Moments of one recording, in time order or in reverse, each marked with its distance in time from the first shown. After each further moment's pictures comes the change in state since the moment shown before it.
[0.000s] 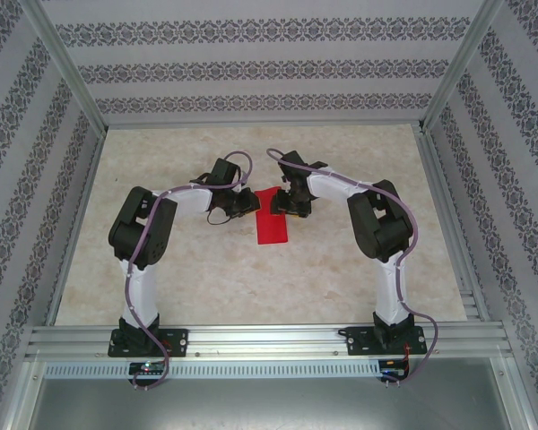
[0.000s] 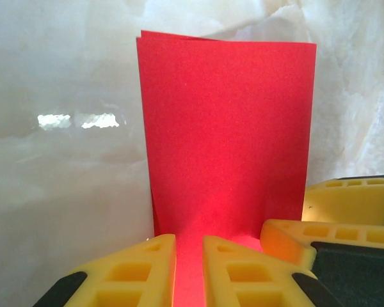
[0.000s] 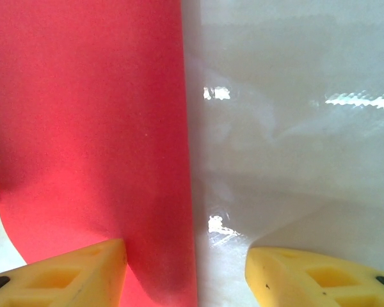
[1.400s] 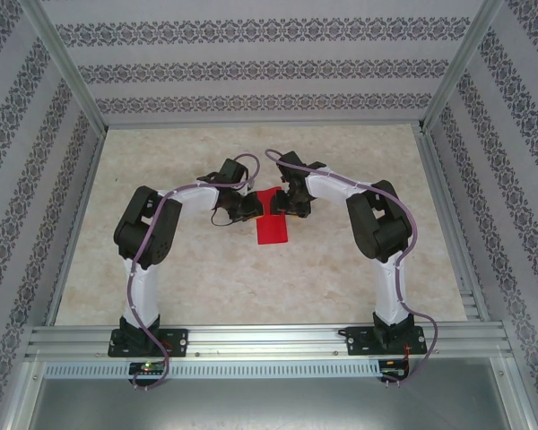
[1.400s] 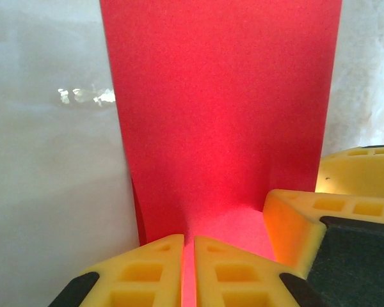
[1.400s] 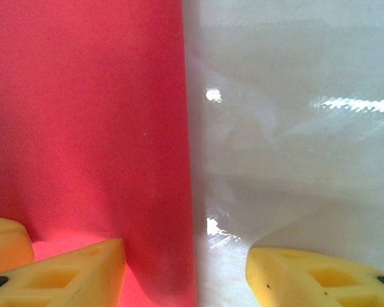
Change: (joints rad) left arm -0.039 0.034 0.066 -0.142 0.004 0.027; right arm 0.006 0.002 0.003 -0.004 0.018 0.000
